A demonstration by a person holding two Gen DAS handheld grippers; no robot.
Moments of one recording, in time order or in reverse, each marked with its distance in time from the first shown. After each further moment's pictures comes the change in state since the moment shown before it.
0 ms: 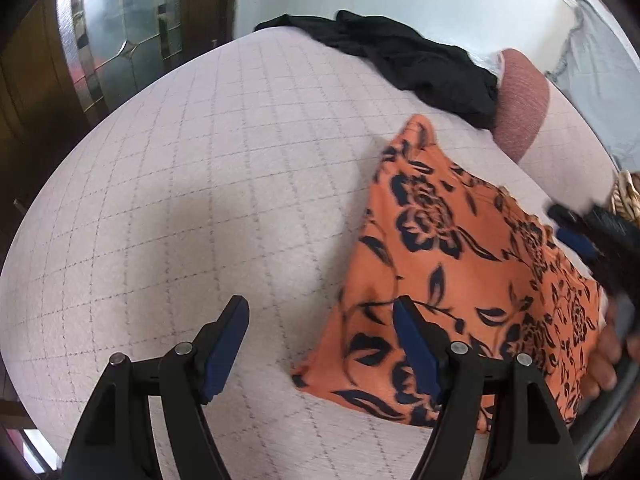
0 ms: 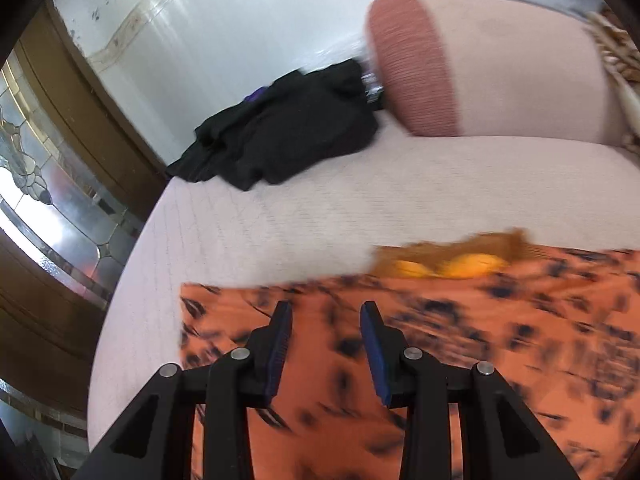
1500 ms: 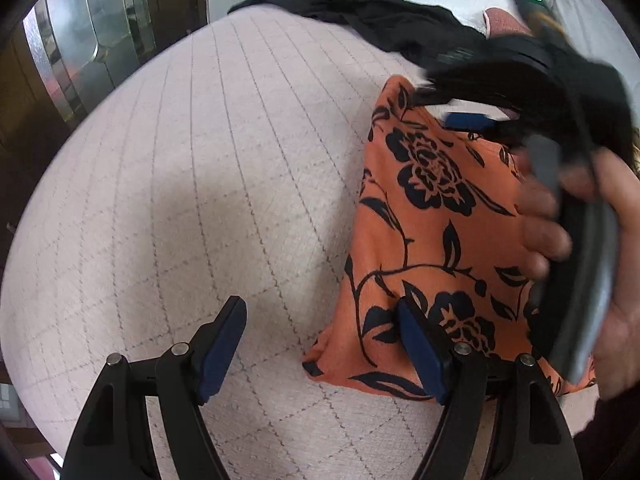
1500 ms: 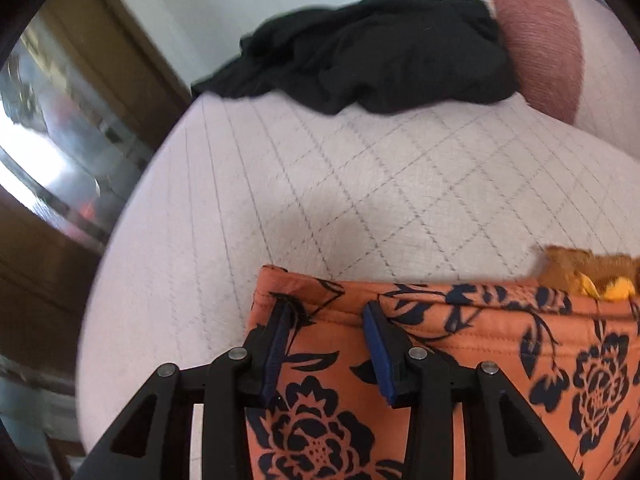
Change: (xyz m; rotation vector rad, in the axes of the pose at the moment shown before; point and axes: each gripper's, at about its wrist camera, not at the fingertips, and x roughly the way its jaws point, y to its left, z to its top) left arm 0.013 0.009 0.000 0.107 0.068 0.022; right arm 0.094 0.112 0.007 -0.121 0.183 0.054
